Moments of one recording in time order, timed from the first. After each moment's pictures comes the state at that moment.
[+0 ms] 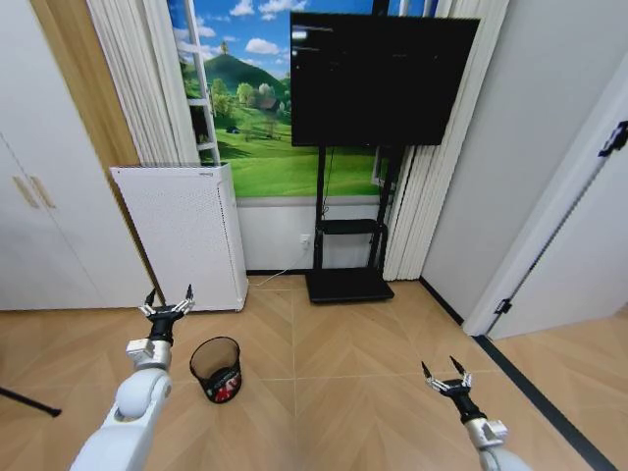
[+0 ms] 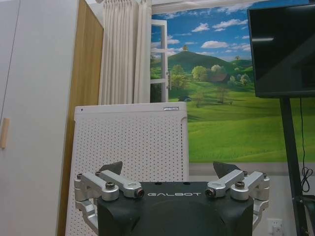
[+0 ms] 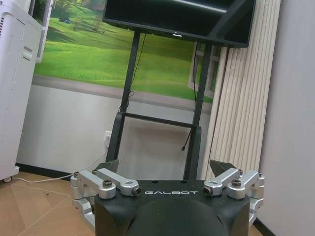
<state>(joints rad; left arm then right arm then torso) 1.15 -1.12 -0.62 -1.74 -0.40 -0.16 -0.16 -1.17 1.00 0.51 0.94 0.54 0.80 -0.34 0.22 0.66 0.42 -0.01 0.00</state>
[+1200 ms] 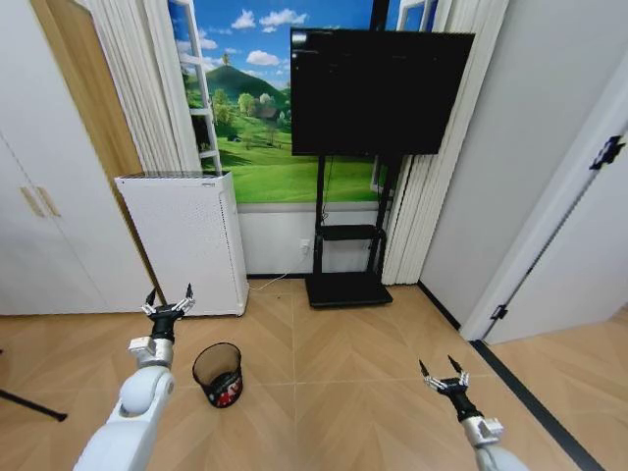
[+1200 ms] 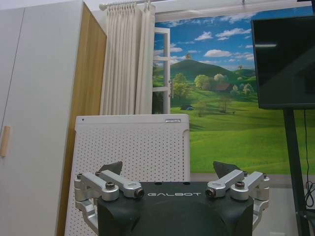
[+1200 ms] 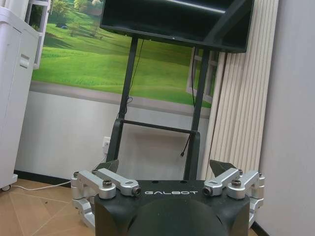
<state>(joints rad) 1.13 -1.14 -0.62 -1.71 -0.40 -0.20 -0.16 -1.16 1.01 0.50 0.93 0.54 0.80 -0.33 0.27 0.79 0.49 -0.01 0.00</state>
